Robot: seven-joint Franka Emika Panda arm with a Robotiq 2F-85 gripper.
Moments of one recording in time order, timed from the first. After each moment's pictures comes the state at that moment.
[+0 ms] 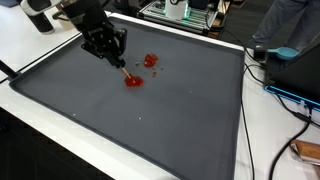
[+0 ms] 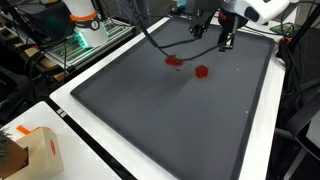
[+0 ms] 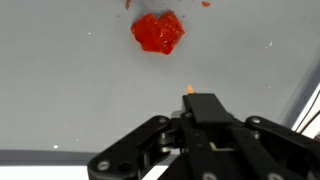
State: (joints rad) arm -0.08 0.59 0.12 -1.51 0.29 2.05 -0.50
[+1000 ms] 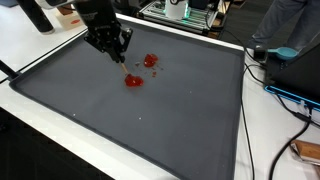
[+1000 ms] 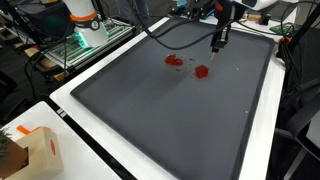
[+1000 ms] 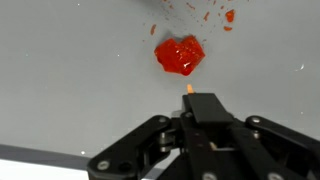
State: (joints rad) arm -0.03 0.53 0.10 -1.59 0.08 2.08 -0.35
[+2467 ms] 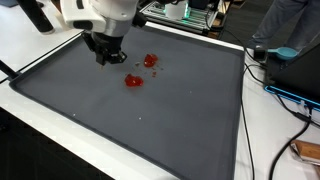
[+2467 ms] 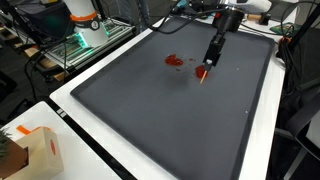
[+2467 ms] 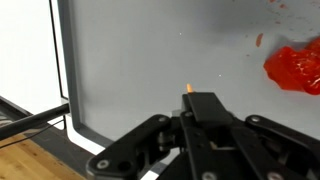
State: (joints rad) arm 0.25 0.61 -0.12 -1.58 -0.55 2.07 0.36
